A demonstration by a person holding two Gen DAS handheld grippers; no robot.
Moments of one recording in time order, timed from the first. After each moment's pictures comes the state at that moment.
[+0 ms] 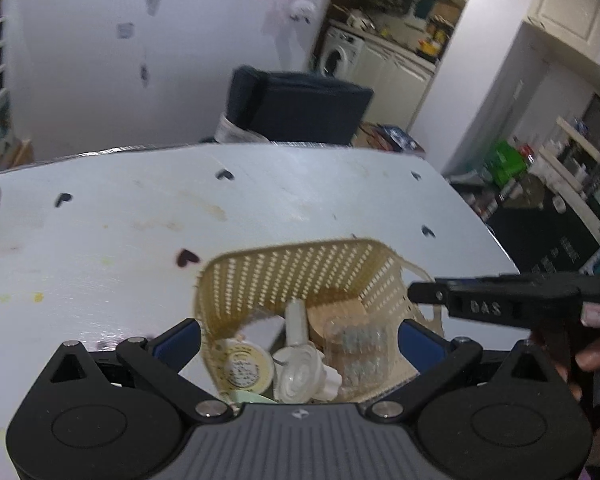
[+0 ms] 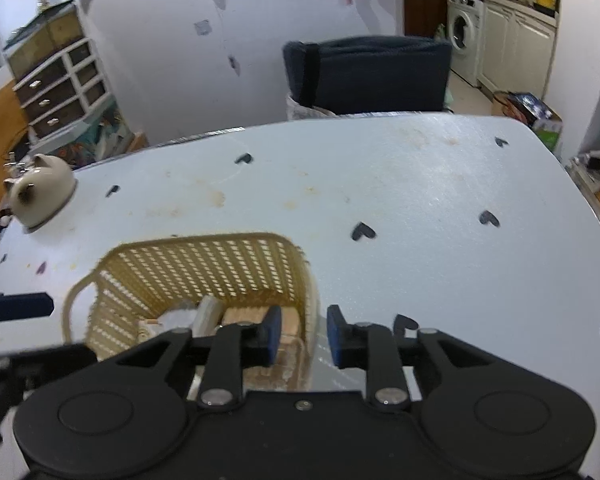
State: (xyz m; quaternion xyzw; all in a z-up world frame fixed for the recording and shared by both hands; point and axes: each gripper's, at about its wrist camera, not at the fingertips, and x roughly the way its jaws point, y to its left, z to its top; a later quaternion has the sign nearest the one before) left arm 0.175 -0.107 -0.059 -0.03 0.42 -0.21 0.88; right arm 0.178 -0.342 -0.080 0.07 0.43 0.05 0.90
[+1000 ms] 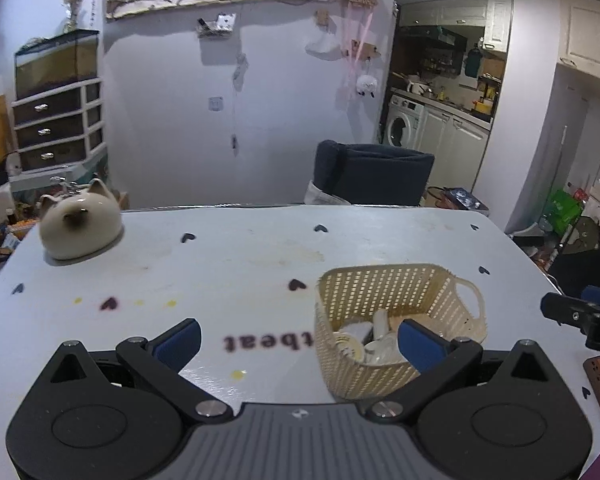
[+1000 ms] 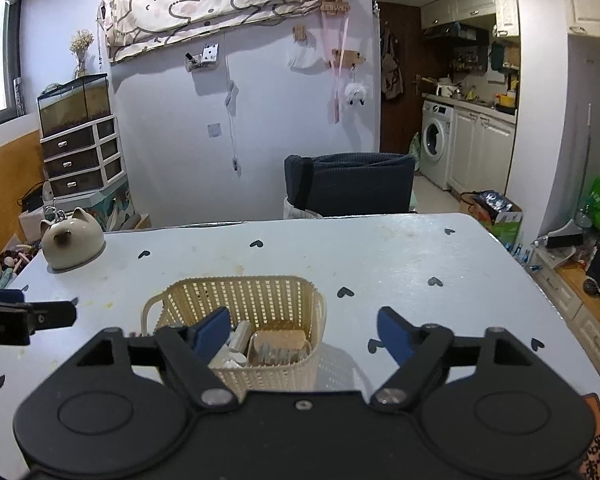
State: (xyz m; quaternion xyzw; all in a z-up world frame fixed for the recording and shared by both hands) left arm 0.067 -0.043 -0.018 -0.01 0.31 -0.09 0.94; right arm 0.031 -0.314 -0.020 0.03 0.27 0.00 0.96
